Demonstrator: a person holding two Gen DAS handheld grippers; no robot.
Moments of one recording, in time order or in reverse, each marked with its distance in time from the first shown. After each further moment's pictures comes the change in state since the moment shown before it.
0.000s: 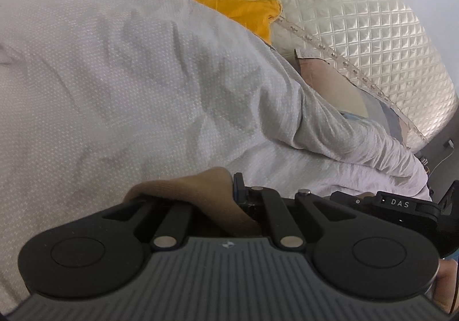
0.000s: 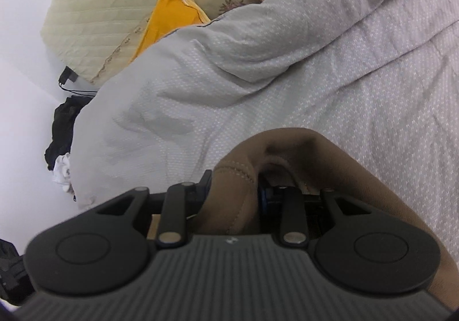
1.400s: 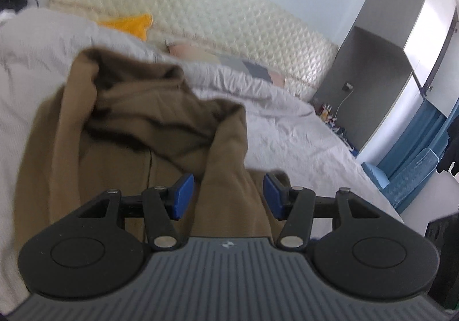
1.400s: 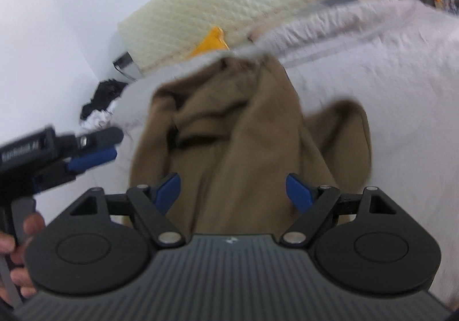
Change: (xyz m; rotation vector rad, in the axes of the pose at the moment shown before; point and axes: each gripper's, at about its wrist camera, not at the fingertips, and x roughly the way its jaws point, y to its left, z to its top) left arm -0.367 -0.136 -0.334 0.241 -0.082 -0.273; right arm -0.362 -0.012 -0.353 -0.203 -0.239 -0.077
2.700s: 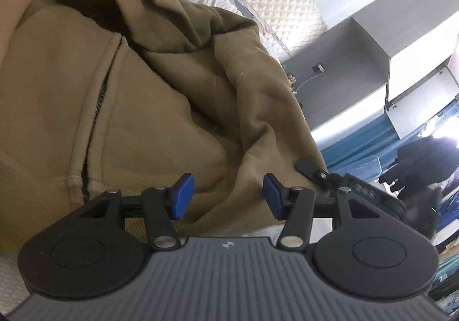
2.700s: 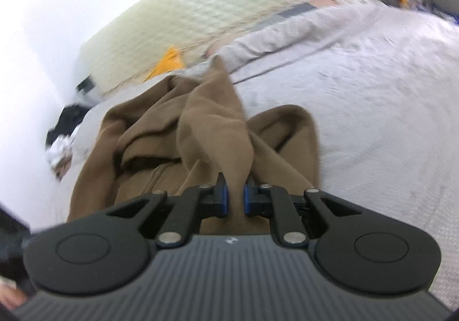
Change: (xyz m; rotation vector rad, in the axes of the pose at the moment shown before) left arm 0.111 0.070 -0.056 -0.295 0.224 -0.284; right arm 0.027 -0.082 0.020 0.099 -0.145 -0.115
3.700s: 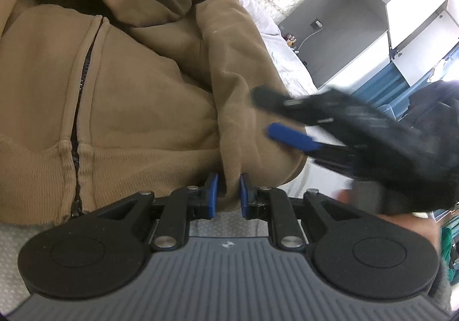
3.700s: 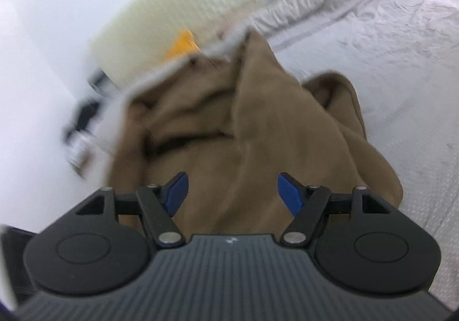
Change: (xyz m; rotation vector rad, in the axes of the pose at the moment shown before) left arm -0.001 -0.023 -0.029 0.162 0.125 0.062; right arm 0.021 0.059 -0.033 -0.003 0.119 0.017
